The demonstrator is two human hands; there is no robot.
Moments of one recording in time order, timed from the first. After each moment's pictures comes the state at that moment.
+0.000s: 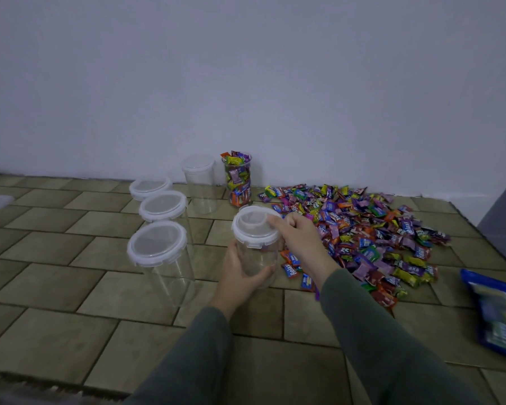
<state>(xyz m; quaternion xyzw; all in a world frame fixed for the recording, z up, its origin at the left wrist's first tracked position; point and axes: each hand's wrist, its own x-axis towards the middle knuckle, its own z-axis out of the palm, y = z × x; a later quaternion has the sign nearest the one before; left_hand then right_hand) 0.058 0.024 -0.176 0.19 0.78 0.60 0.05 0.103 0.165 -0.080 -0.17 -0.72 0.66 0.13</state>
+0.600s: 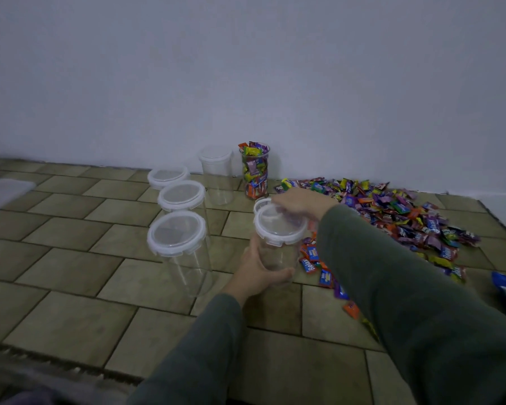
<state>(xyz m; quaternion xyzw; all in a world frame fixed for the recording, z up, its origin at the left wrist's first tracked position) 0.050 0.018 -0.169 0.20 0.80 0.54 0.16 0.034 0.171 -0.032 -0.11 -0.95 0.29 -0.10</state>
